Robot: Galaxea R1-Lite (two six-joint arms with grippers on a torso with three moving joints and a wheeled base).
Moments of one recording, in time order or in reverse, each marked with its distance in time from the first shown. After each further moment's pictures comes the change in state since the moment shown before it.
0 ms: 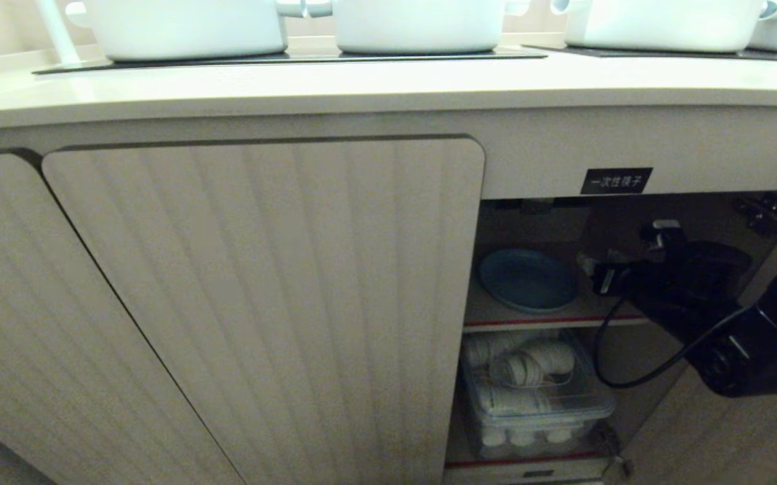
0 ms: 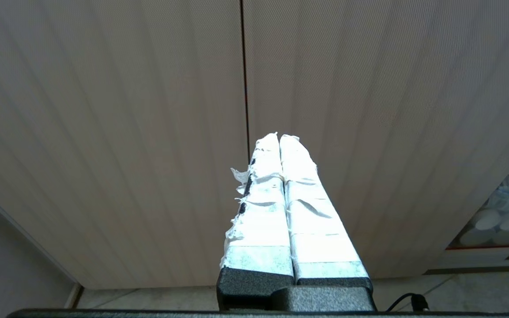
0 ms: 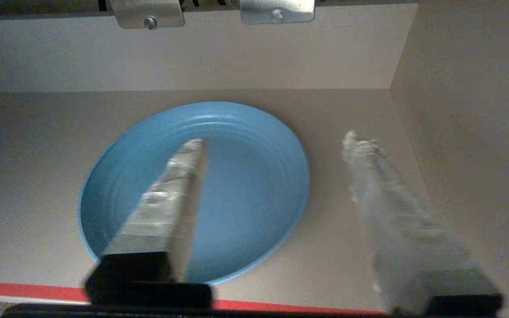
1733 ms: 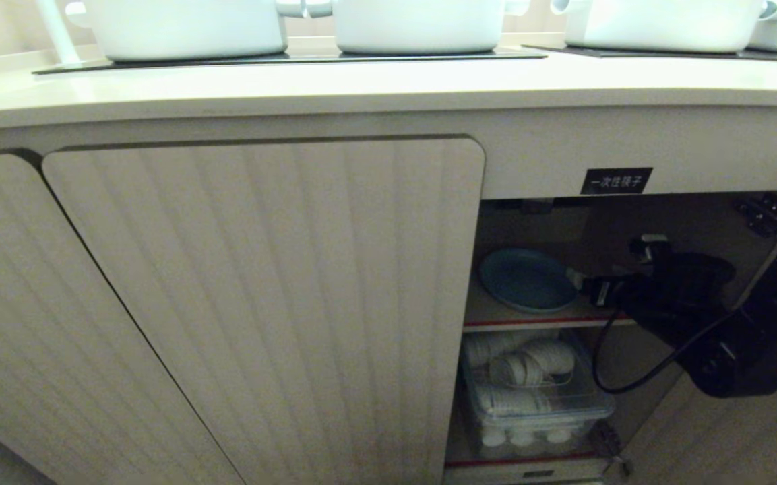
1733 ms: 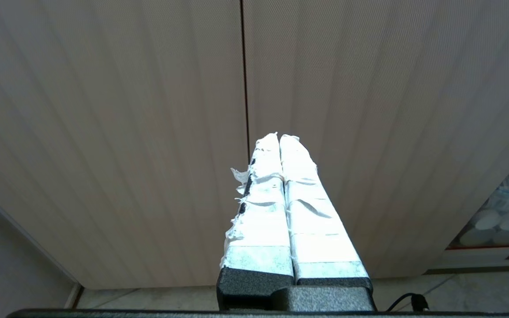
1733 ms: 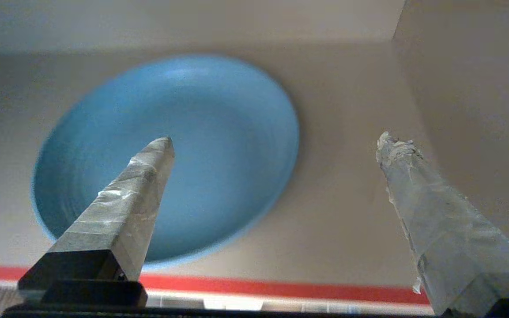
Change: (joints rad) left arm 0.000 0.000 0.000 0.000 0.000 0.000; right arm -0.017 0.070 -0.033 0.065 0.005 -0.006
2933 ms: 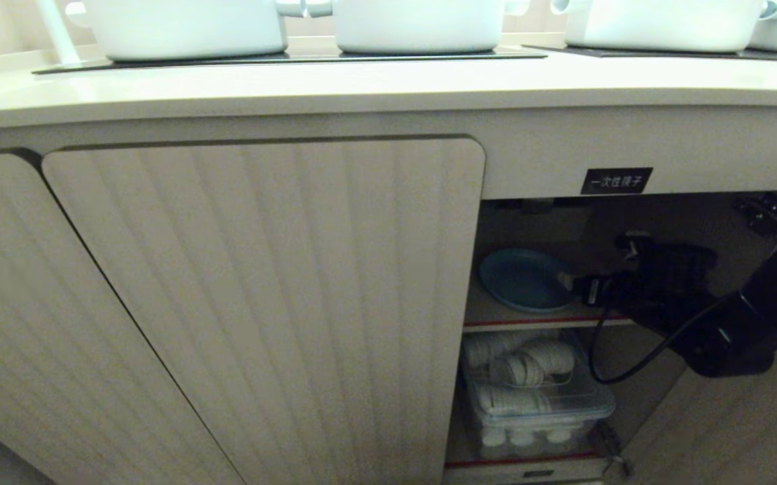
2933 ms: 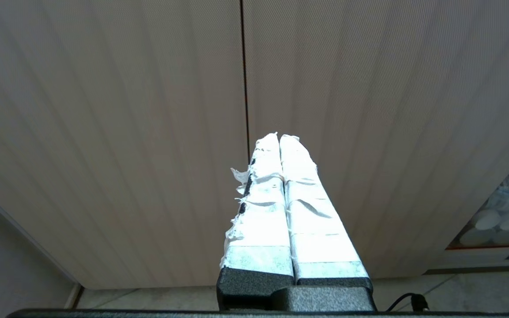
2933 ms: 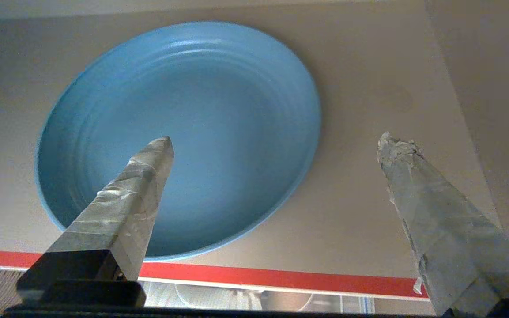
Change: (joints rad) left arm 0.000 0.000 0.000 0.000 0.000 0.000; right arm 0.022 -0.028 -0.101 0.249 0.002 0.001
